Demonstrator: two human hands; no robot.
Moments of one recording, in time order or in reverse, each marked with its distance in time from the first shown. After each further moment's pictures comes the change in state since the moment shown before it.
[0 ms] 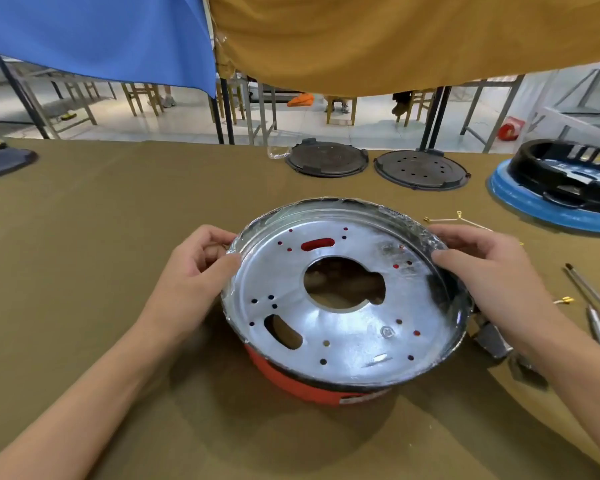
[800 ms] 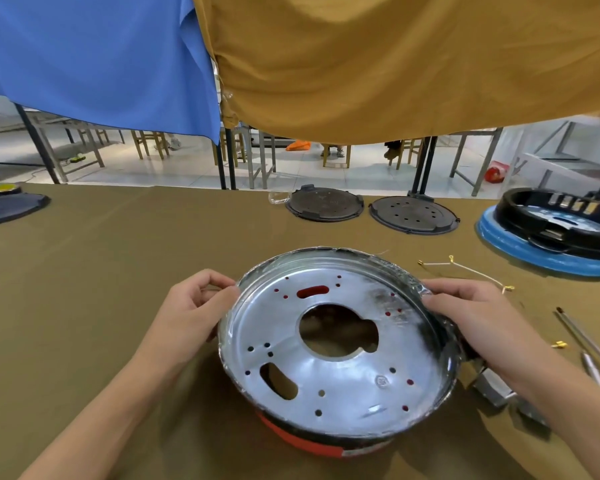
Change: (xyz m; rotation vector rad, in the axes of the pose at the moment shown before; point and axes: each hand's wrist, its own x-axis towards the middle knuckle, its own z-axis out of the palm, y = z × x) left_hand 0.012 0.002 -0.009 0.000 0.041 -0.042; right_hand 0.000 -0.014 -0.001 -0.033 -0.133 0.125
